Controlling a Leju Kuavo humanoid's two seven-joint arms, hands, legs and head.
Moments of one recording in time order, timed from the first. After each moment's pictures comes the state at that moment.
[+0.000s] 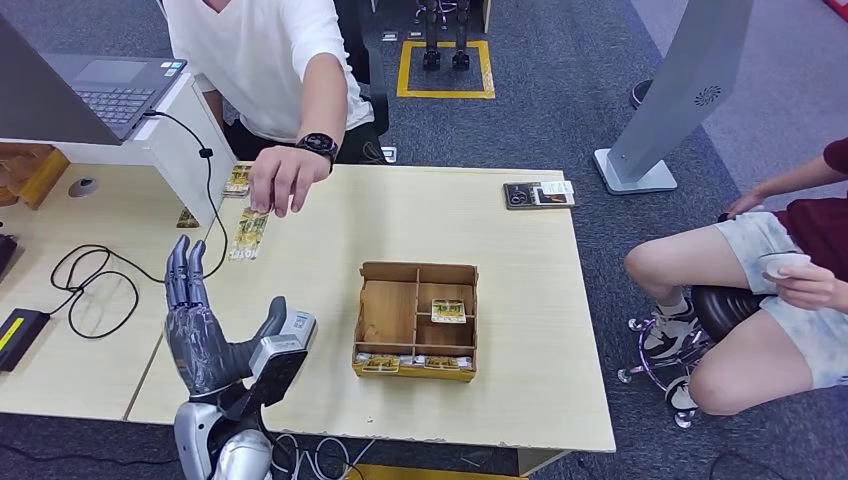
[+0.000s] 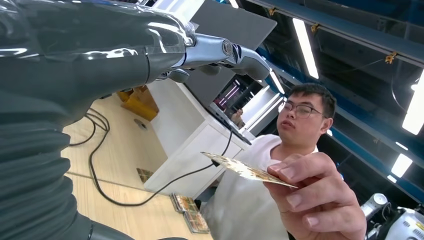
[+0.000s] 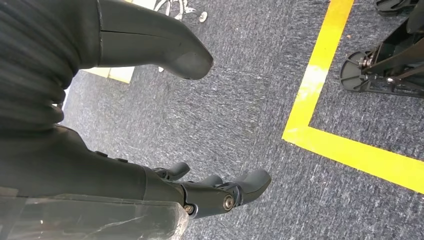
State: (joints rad) left arm 0.01 -0.21 0.00 -1.61 -1.00 0.67 -0.31; right arm 0.04 -0.08 -0.98 0.01 1.21 -0.05 -0.15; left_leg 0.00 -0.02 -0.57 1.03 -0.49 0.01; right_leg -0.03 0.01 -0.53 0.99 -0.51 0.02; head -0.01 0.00
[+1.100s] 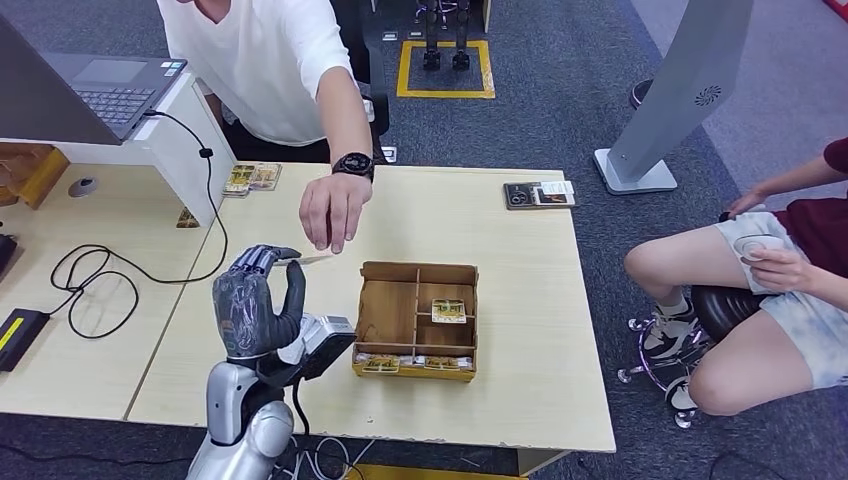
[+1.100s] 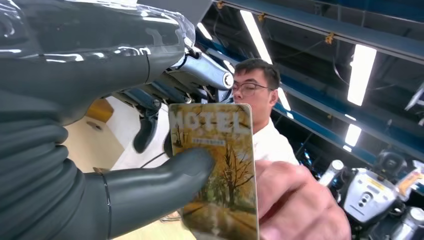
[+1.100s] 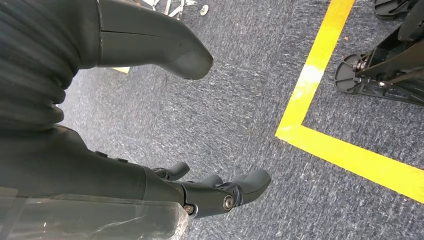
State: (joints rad) left arm -0.16 -0.14 -0.14 -1.44 -1.11 0.67 -0.23; right arm 0.02 -0.08 -0.94 0.01 1.23 -0.03 -0.15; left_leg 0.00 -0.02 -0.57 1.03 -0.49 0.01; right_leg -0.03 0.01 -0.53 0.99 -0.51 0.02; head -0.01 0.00
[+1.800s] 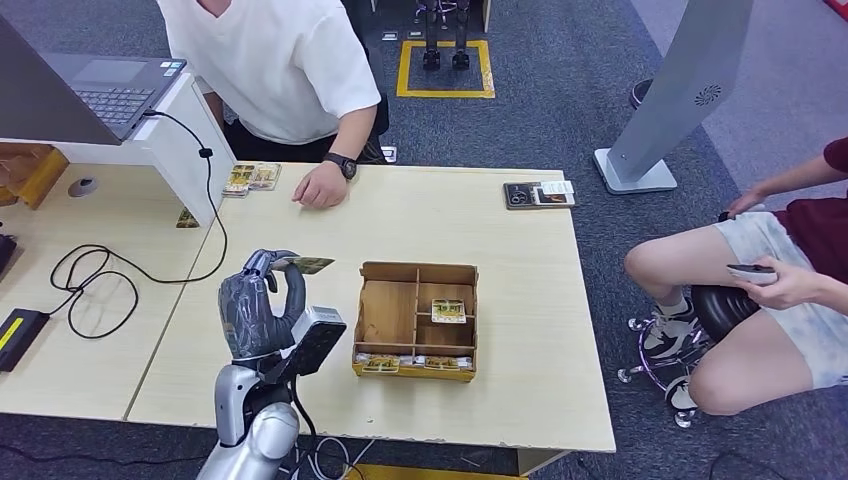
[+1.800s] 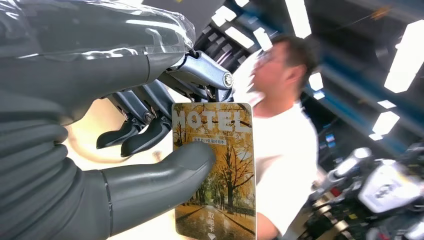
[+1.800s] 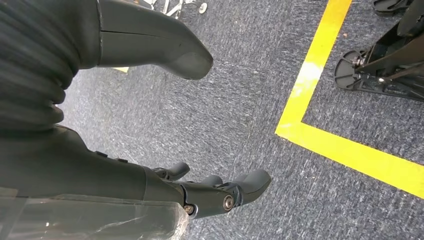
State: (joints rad) left arm -0.16 -0.14 -0.18 -1.41 -0.90 0.67 -0.17; right arm 0.02 -0.08 -0.94 0.01 1.22 -0.04 -0.15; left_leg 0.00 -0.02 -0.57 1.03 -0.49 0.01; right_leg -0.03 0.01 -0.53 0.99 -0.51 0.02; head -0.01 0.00
